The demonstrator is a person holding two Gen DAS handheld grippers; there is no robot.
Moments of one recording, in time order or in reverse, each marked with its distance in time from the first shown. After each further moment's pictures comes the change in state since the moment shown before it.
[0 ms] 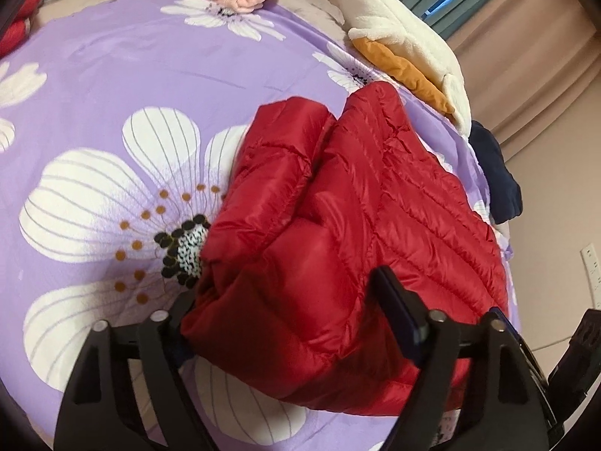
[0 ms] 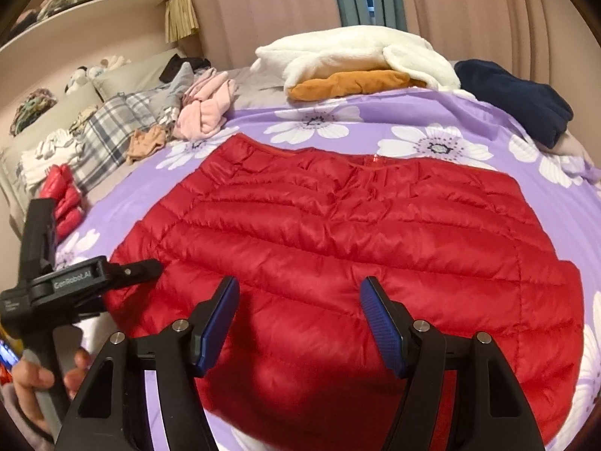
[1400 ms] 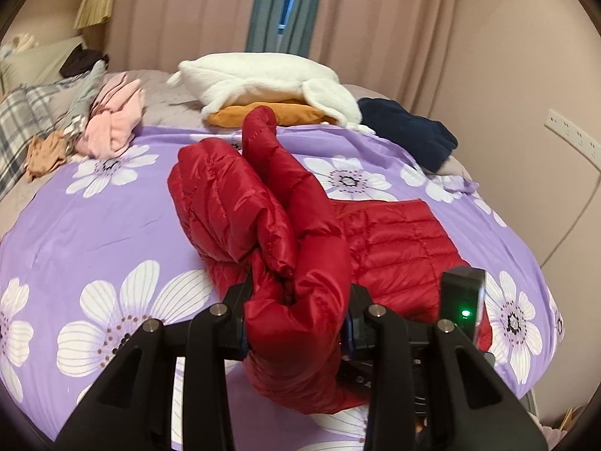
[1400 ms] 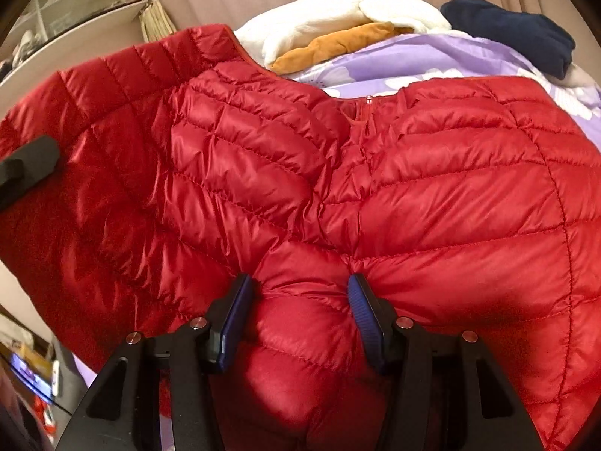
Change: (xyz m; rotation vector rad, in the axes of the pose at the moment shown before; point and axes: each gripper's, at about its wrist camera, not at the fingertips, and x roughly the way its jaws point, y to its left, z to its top) left arm -0.061 -0.159 -0.021 0.557 -0.176 -0.052; right arm 0.031 -0.034 -0.010 0.184 0.063 0.139
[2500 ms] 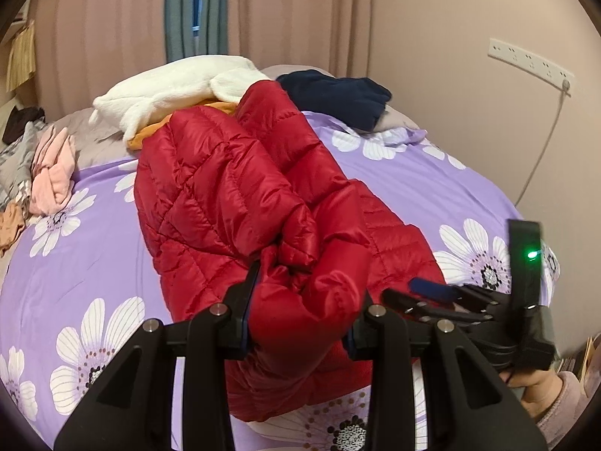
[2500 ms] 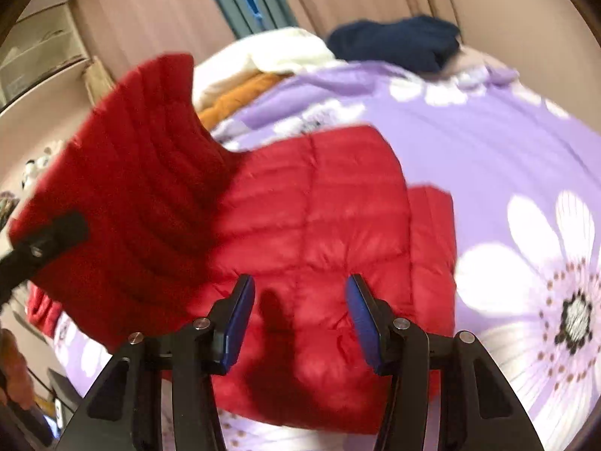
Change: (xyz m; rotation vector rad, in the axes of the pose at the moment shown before) left arm 0.019 -0.090 -0.002 0.263 0.070 -0.110; right arm -0.106 -0.091 -0.017 0.186 -0.099 -0.163
